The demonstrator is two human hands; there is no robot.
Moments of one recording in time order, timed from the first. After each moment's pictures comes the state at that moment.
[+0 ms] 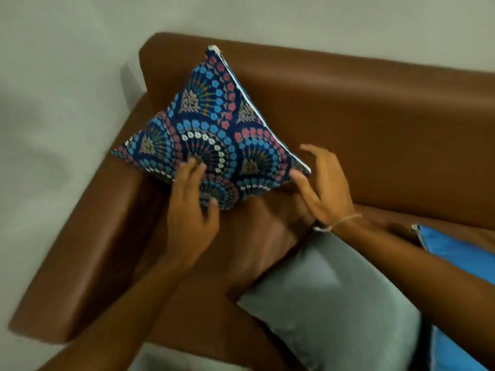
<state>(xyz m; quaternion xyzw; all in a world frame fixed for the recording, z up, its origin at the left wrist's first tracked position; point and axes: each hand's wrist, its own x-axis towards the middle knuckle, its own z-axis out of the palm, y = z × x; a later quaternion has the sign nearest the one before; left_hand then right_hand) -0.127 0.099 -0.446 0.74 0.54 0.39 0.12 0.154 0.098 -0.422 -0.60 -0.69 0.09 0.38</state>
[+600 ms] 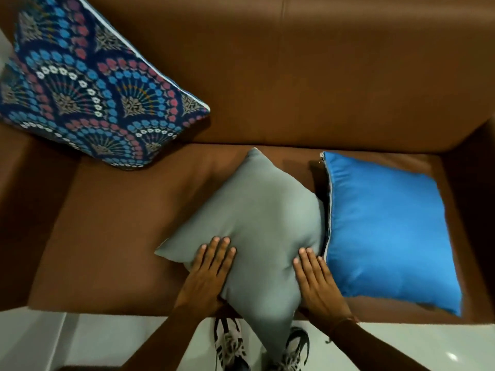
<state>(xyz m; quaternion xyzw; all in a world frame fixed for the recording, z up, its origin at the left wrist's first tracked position) 0.003 -0.157 -0.626 0.93 0.35 -0.10 0.05 0.281 -0.286 -0.608 -0.67 -0.73 0.10 -0.07</state>
